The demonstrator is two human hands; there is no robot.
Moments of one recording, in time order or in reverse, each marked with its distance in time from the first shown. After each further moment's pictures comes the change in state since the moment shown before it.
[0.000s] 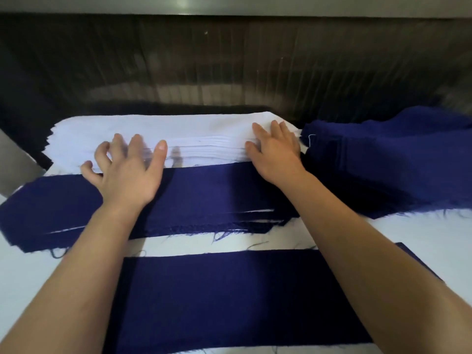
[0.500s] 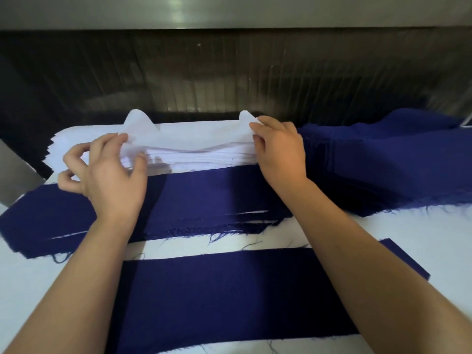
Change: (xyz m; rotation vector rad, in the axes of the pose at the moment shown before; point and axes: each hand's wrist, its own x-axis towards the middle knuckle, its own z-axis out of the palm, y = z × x) left_hand -0.014 0.003 -0.017 -0.206 0.373 0.045; right_hand -0.018 0.000 -0.019 0.077 0.376 -0.117
